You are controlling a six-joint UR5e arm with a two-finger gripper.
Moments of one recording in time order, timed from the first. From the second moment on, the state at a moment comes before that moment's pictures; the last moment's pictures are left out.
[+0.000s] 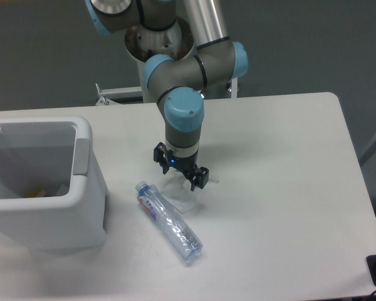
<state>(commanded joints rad) 2.37 -1.88 -1.95 -0.82 1.50 0.91</state>
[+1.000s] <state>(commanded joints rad) 2.46 -1.74 -1.76 -0.83 1.22 0.63</state>
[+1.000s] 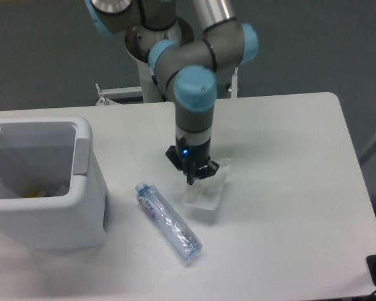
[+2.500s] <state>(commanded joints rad) 1.97 -1.63 -1.66 -0.82 1.18 0.03</state>
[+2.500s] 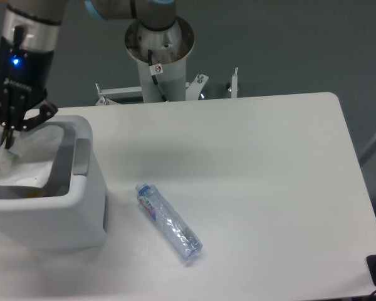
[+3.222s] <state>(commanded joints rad) 2.31 -1.59 -1.67 -0.83 1.20 -0.06</state>
